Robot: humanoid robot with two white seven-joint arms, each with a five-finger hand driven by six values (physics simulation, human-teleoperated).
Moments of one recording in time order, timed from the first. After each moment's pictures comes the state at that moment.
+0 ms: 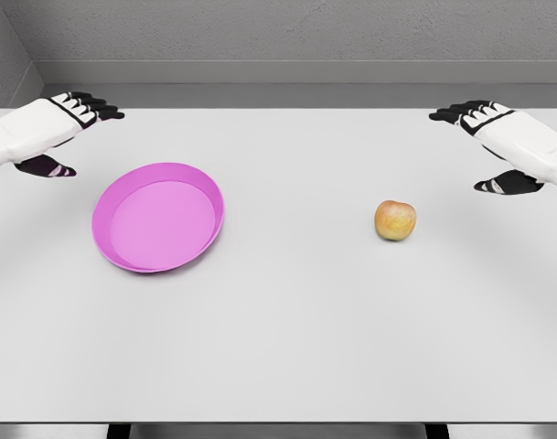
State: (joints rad) left arm -0.69 0.91 -0.68 -1.21 -0.48 -0.61 -0.06; right arm -0.37 -1.02 0.45 -1.71 0.26 -0.25 0.14
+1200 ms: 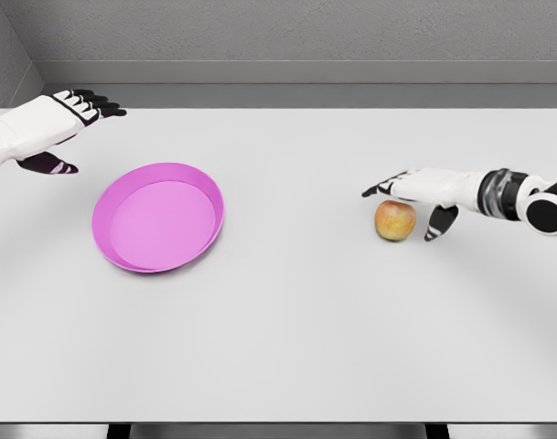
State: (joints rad) left arm -0.69 0.89 -0.68 -1.20 -0.50 -0.61 -0.06; right arm -0.79 -0.84 0.96 -1.53 0.26 -0.07 0.58
